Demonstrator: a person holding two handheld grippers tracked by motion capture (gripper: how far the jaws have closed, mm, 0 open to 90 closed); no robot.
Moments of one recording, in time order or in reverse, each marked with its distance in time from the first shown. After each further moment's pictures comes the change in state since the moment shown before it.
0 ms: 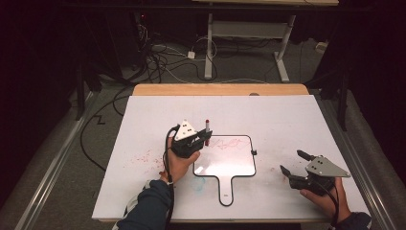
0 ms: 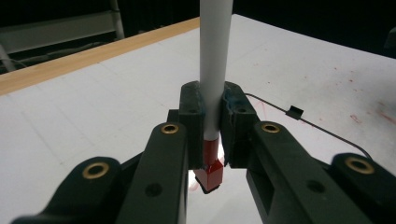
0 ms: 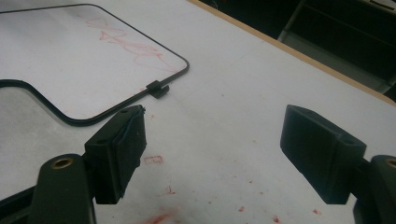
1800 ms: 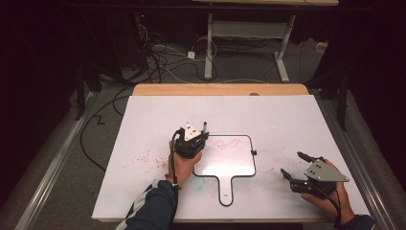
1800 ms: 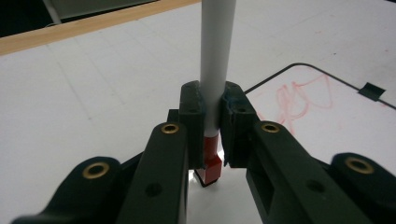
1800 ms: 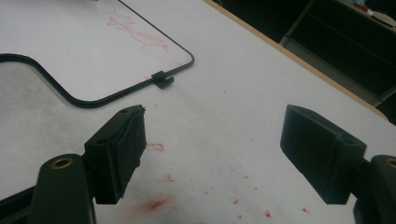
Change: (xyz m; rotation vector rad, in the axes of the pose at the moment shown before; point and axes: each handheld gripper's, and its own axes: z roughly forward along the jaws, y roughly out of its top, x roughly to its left) left arm 0.013 -0.027 0.023 0.006 0.187 0.033; right arm 0.005 -0.001 -0.006 0.018 -0.005 -0.093
